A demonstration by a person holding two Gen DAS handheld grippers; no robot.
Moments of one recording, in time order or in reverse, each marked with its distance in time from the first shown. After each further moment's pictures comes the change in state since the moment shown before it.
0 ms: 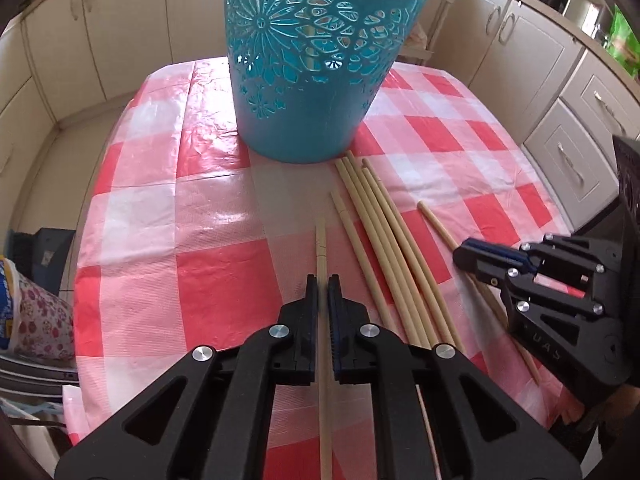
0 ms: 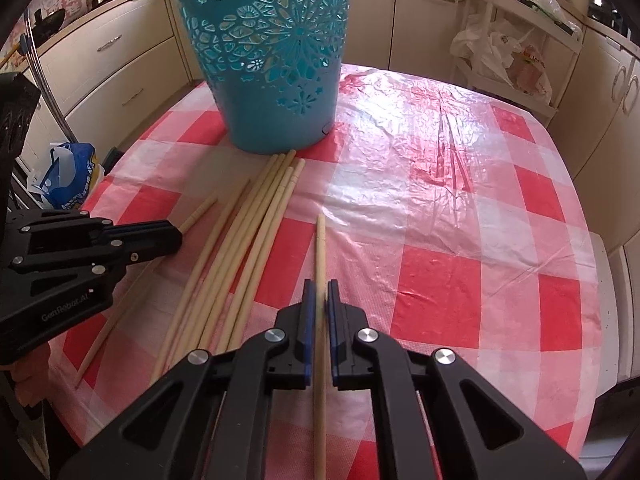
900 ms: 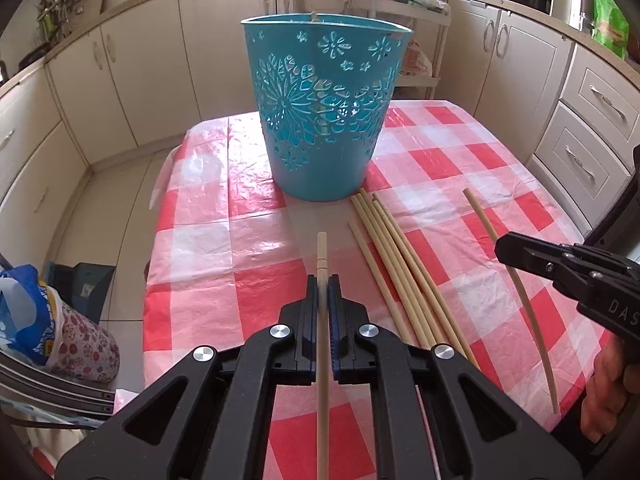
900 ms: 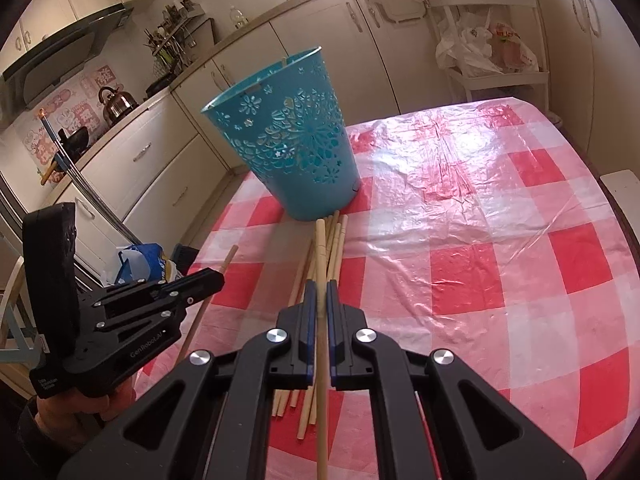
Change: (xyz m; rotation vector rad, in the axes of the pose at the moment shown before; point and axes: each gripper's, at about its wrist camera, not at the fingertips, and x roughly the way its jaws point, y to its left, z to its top) left arm -0.056 -0.006 -0.012 0.057 -0.152 0.122; right arm -0.067 -0.019 -0.020 0.296 -0.231 0.281
